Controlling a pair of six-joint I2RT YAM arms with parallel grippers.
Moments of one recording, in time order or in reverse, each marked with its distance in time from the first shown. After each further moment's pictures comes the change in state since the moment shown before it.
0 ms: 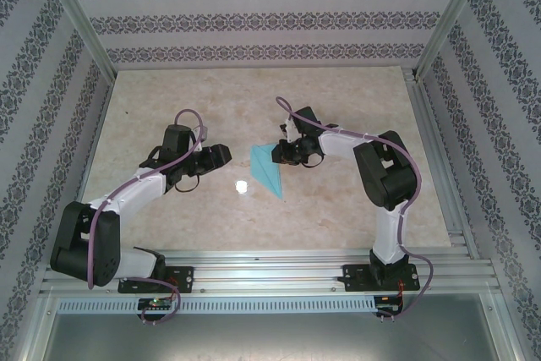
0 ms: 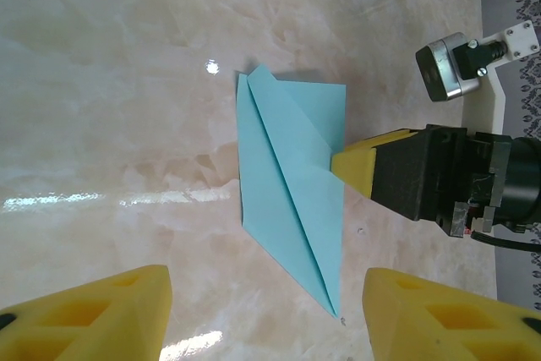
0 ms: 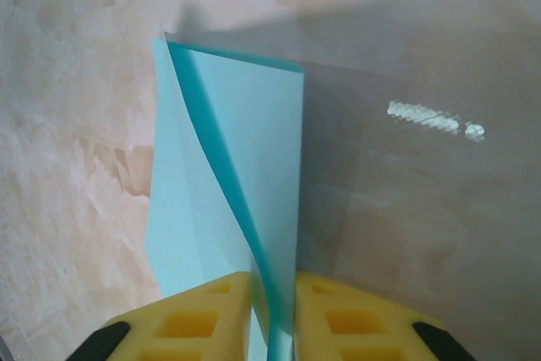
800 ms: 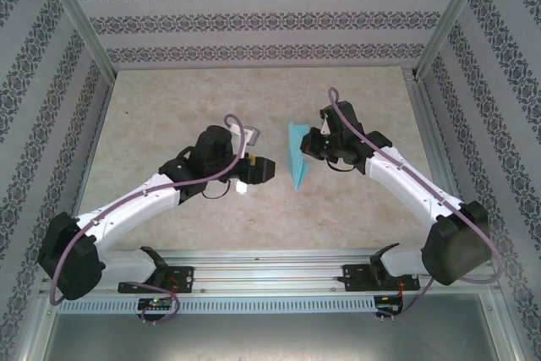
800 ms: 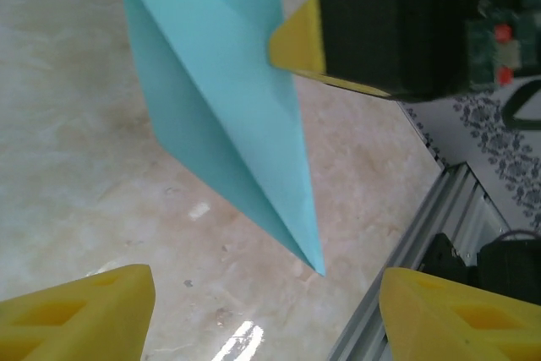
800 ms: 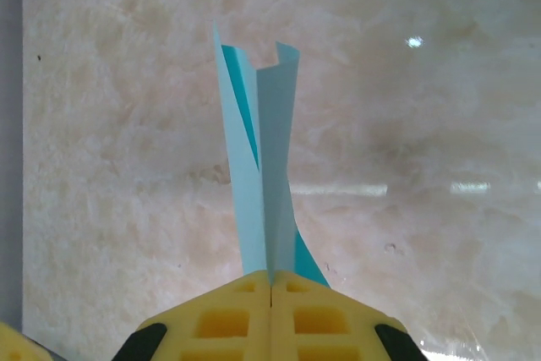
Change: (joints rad) left arm -0.471 -0.088 0.195 -0.086 -0.127 0.196; right arm -0.004 -0.649 -0.167 -0.241 0.304 0.322
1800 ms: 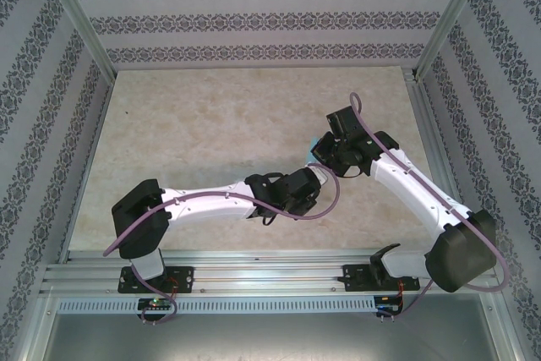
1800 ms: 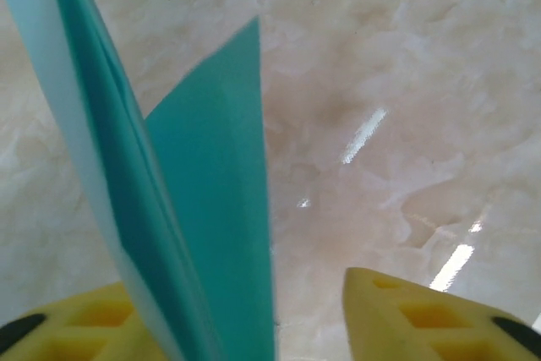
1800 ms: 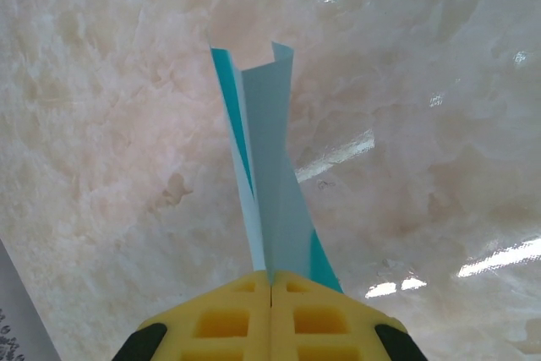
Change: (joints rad) left arm -0.427 0.480 0.346 -0.248 -0.591 0.270; right arm 0.001 -0.037 0.029 -0.225 0.121 0.367
